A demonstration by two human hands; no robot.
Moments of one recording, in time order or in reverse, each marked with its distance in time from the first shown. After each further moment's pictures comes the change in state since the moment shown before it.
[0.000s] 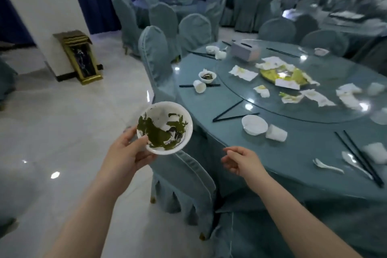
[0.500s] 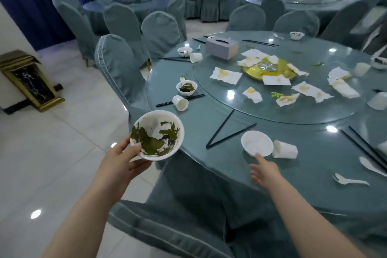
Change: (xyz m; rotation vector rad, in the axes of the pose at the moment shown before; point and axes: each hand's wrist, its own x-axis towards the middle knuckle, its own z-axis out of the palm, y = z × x) left_hand 0.210 0.027 0.044 0.113 -0.081 -0.177; right_hand 0.196 0.017 -0.048 0.385 0.493 0.350
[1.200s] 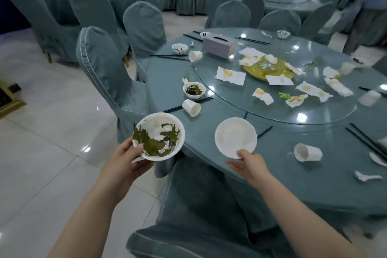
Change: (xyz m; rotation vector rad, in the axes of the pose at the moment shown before) left_hand 0.134 0.034 -0.104 -0.041 -0.187 -0.063; right_hand -0.063 -0.012 0.173 0.196 -0.066 -0.059
